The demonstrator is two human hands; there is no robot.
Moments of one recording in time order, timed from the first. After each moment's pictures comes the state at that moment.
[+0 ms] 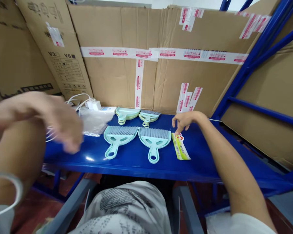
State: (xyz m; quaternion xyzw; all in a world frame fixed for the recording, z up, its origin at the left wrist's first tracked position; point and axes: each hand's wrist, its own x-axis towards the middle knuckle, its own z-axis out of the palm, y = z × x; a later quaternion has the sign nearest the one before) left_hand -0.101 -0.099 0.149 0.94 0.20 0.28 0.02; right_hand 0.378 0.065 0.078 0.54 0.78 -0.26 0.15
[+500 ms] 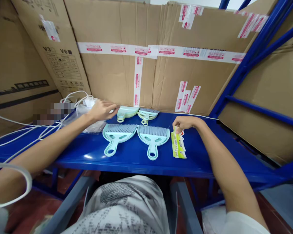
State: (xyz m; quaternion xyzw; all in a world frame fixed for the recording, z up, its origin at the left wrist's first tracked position) left_hand -0.081 0.045 0.021 0.84 0.28 0.28 -0.38; right_hand 0.402 0.073 0.041 0.46 0.83 -0.29 0.11
